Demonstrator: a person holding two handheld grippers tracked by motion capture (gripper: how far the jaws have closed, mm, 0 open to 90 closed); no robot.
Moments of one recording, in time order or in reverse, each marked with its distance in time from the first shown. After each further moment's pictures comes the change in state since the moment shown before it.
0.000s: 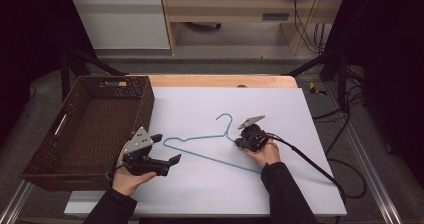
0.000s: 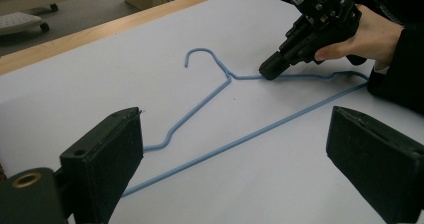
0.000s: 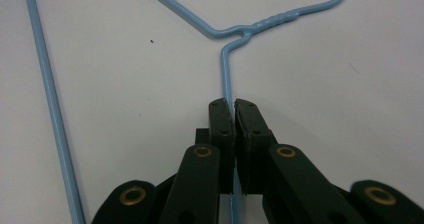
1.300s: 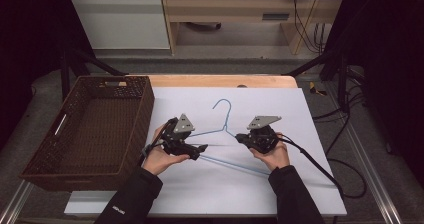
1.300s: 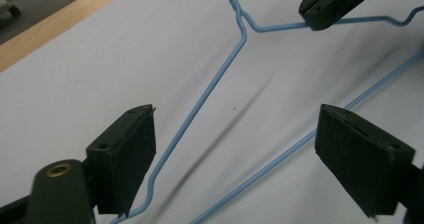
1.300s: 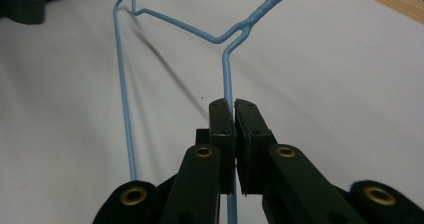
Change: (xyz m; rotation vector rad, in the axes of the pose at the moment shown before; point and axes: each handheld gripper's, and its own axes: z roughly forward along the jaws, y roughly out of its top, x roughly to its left) left arm -0.008 0.038 0.097 0.216 -0.028 0.147; right arm 0.016 0.004 -0.060 -0.215 0.046 -0.086
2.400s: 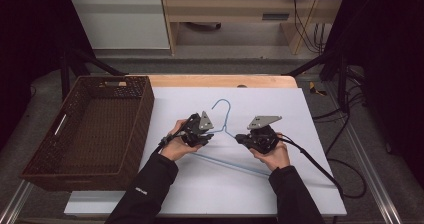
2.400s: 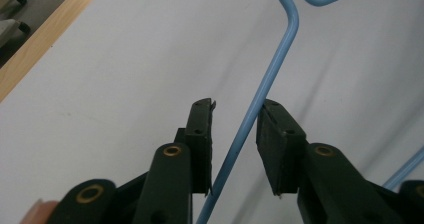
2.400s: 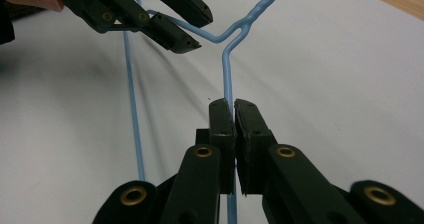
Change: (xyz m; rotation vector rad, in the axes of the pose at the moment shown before) left arm 0.009 0.013 0.065 0.125 0.045 0.217; right arm 0.001 0.001 -0.002 0.001 0.024 0.007
